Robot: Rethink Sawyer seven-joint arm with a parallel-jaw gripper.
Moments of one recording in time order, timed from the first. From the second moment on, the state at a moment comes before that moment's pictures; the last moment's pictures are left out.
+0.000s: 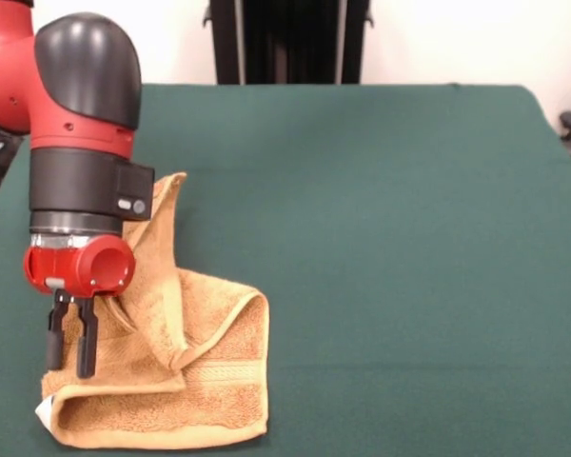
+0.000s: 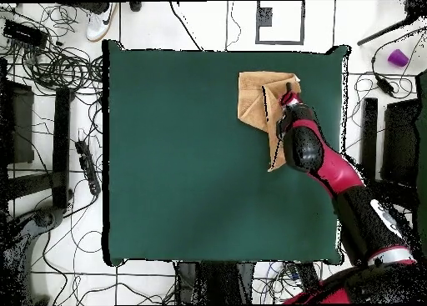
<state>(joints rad) -0.83 -0.20 0.51 1.44 -0.23 -0.24 1.87</state>
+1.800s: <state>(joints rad) -0.92 -0.24 0.46 1.65 -0.34 -0.46 1.87</state>
